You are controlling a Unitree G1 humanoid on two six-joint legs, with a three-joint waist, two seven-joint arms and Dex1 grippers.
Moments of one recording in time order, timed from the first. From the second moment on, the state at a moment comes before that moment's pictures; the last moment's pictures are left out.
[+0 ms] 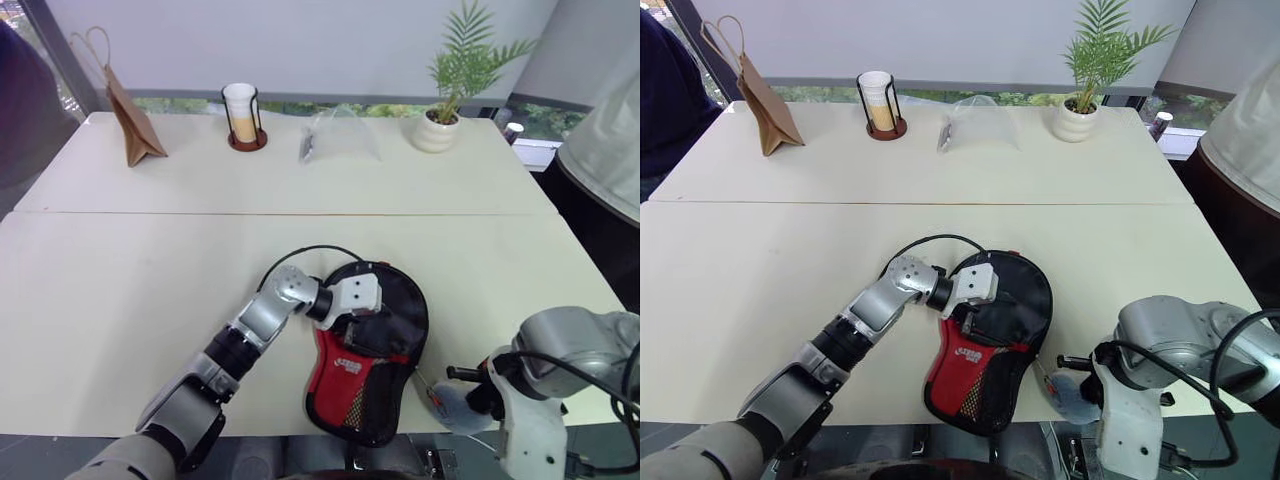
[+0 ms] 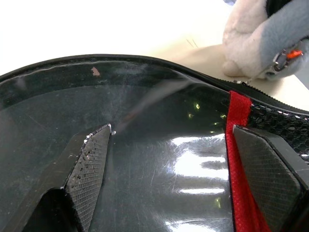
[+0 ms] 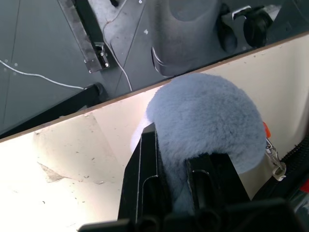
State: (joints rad) left arm -0.58 0.18 -0.56 0.29 -0.03 0.21 -1.19; right arm -0.22 -1.33 0.42 -0.49 -0.25 -0.85 1.51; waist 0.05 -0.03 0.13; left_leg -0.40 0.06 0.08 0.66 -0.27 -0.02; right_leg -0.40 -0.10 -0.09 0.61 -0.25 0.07
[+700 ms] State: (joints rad) left arm -0.57 0.20 -0.57 0.29 -0.03 0.27 -1.17; right arm -0.20 -1.15 0.46 -0.53 -0.51 -0.96 1.49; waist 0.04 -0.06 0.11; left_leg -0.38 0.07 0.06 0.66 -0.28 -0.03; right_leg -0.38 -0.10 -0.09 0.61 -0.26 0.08
